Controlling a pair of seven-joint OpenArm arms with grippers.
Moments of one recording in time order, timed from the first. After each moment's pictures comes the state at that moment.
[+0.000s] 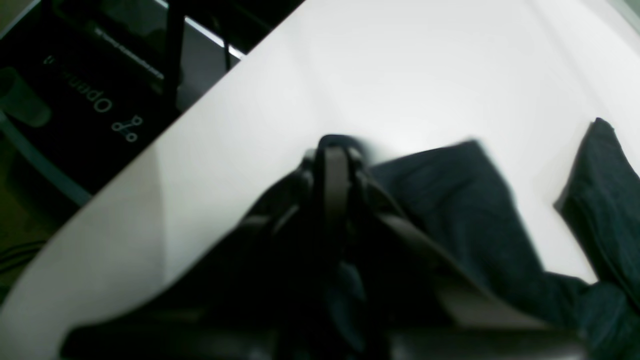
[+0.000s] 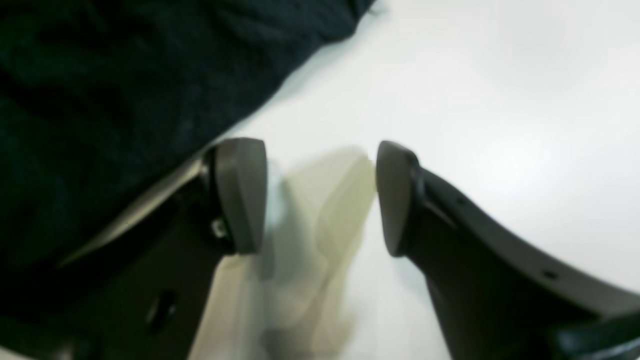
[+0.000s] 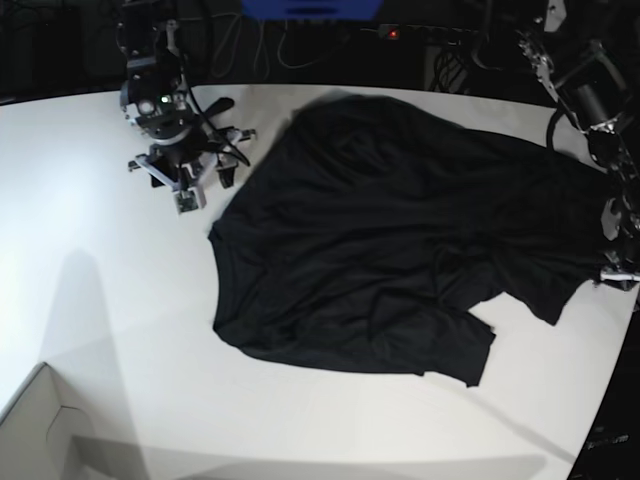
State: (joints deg) left arm -12.8 -19.0 -36.6 69.0 -15.2 -8.3 29.2; right arm -17.5 4.5 -0.1 97.5 -0.4 9.2 -35.0
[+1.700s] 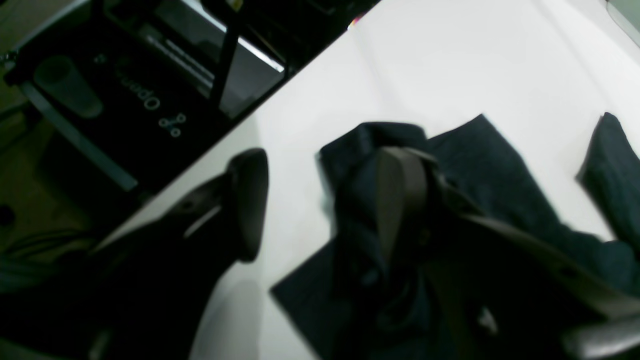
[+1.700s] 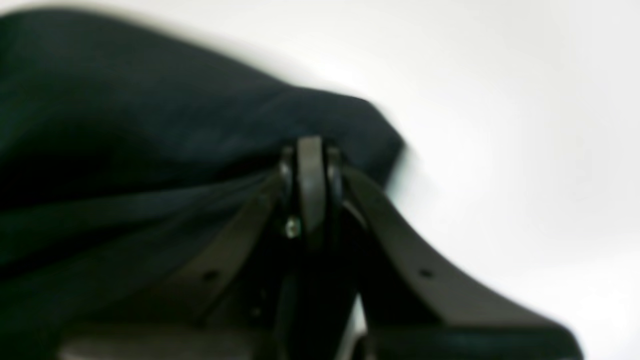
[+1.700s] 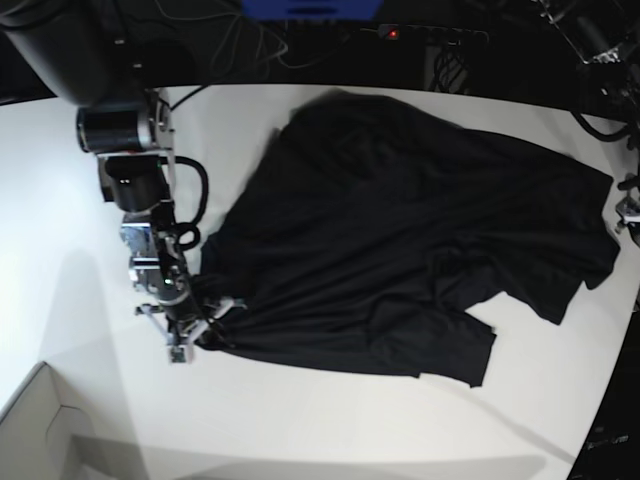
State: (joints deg) left arm 4.5 -18.7 -43.1 83.2 -25.5 -8.4 29.6; right arm 32.5 6.5 -0.1 28.4 0.6 8.4 -3.4
